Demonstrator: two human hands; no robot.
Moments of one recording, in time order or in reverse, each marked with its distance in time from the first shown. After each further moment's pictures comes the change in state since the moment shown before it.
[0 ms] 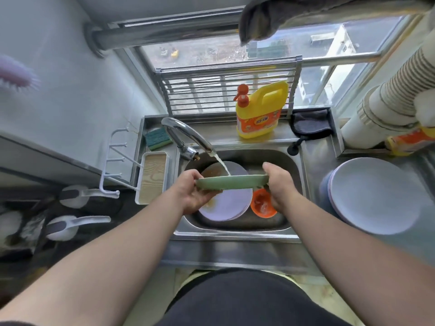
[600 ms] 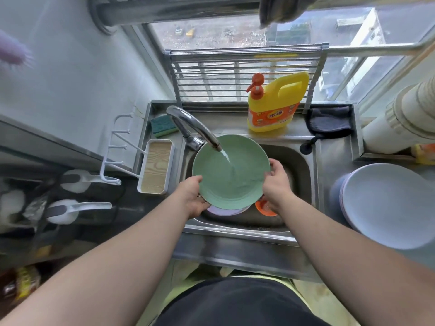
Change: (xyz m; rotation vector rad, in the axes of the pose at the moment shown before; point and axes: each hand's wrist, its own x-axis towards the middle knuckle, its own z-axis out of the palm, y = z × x) left_hand 0.004 -0.023 -0.004 0.095 0.181 0.063; right_hand 0.016 0.018 0.018 -0.169 -0.052 -0.112
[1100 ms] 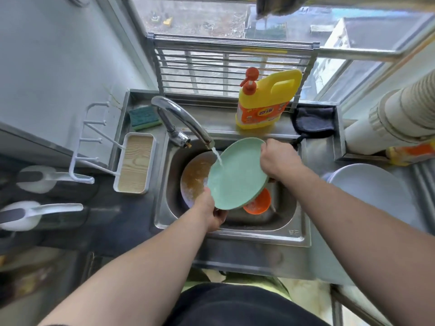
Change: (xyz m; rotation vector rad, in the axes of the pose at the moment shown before) left_hand 0.047 -0.065 0.036 -0.131 -0.032 -0.192; right_hand 0.020 -0.085 -0.015 -1.252 0.097 -0.139
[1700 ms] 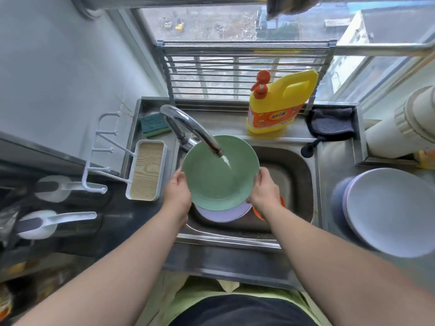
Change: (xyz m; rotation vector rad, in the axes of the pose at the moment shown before) left_hand -0.023 0.070 -0.051 0.389 0.195 0.682; right_hand -0.018 -0.002 0.110 0.620 -0.041 0.118
